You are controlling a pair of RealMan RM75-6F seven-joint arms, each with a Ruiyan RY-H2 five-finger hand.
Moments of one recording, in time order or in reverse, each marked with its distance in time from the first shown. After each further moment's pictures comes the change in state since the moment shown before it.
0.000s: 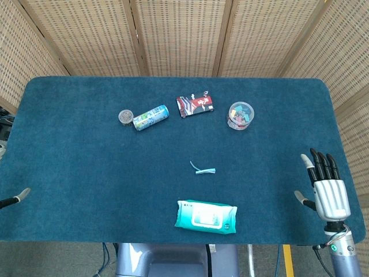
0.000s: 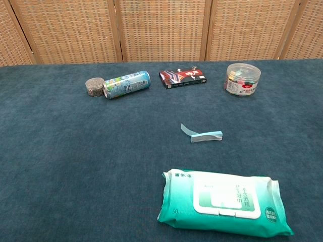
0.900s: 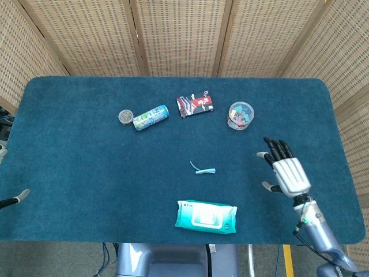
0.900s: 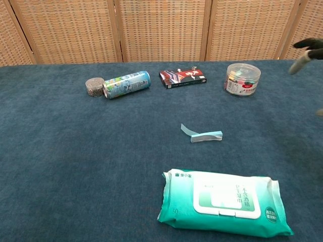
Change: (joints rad) left arm 0.016 0.003 -0.040 0.018 0.019 -0.061 0.000; right arm 0.227 0.057 0.162 -0.180 0.070 -0.504 -0.083
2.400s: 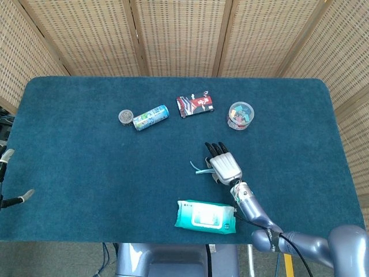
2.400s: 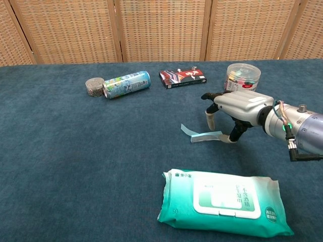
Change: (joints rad) left arm 0.001 -0.020 -0.021 0.028 0.020 -0.053 -0.007; right arm 0.296 -0.451 0.054 0.306 0.335 -0.266 -0.353
